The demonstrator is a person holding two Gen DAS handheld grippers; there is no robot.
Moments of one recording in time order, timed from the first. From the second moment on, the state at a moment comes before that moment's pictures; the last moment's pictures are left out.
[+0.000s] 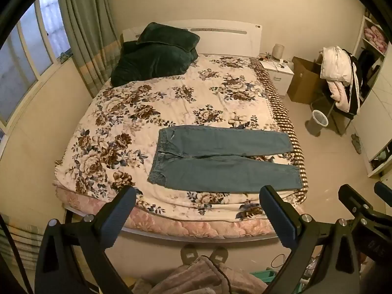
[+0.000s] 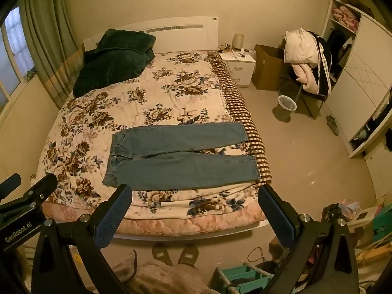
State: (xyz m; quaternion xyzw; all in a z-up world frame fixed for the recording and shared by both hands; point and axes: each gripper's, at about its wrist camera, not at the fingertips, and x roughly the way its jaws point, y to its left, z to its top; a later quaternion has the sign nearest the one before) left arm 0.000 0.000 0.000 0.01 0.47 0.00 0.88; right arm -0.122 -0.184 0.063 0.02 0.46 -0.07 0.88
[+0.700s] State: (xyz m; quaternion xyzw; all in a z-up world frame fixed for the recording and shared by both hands) left arm 0.000 -0.001 0.000 0.01 0.47 0.00 0.88; right arm -0.121 -0.183 0.063 0.02 0.46 -0.07 0.88
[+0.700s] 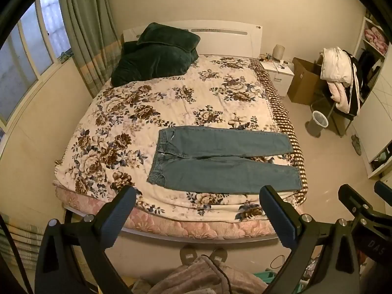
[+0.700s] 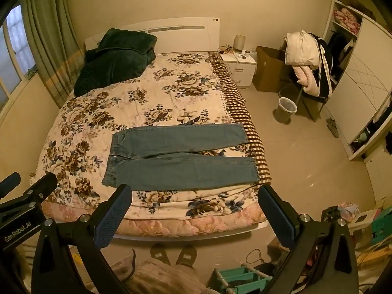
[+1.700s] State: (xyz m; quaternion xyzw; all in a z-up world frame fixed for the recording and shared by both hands) left arm -0.002 0.004 0.001 0.01 0.47 0.00 0.88; right arm -0.127 -0.162 0.065 0.03 0.46 -0.06 0.88
